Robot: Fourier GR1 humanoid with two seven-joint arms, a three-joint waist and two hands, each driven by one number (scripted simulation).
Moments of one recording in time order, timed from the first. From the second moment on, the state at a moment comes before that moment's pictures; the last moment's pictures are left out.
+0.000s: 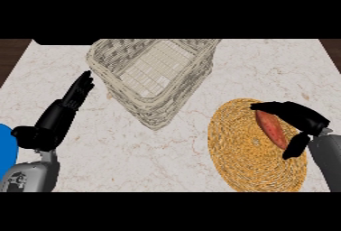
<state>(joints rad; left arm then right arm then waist) -0.17 0.19 0.06 -1.59 -0.06 -0.23 0.02 -0.38 -0.46 0.03 -1.03 0.95 0.45 -0.55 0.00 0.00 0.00</state>
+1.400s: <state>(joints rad) -0.20 0.17 0.03 -1.58 -0.07 -0.26 0.03 -0.51 -0.04 0.11 -1.18 1.14 0.23 0.23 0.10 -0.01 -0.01</state>
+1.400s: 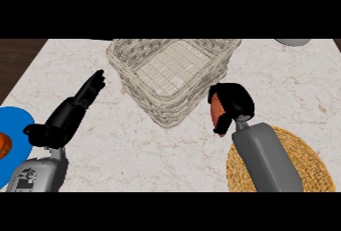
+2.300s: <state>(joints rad) -0.29 0.12 -0.06 -1.54 -0.08 -0.29 0.04 -0.95 0.00 0.28 -1.29 1.02 -0.34 0.97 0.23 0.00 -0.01</state>
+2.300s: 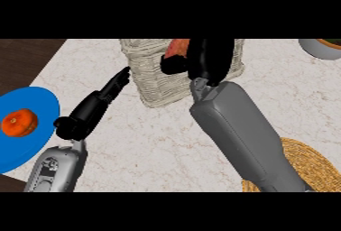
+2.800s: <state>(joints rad) -0.32 0.12 -0.05 -1.52 -0.09 -0.28 0.04 -1.21 -0.01 0.34 -1.11 1.12 -0.35 1.15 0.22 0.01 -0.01</state>
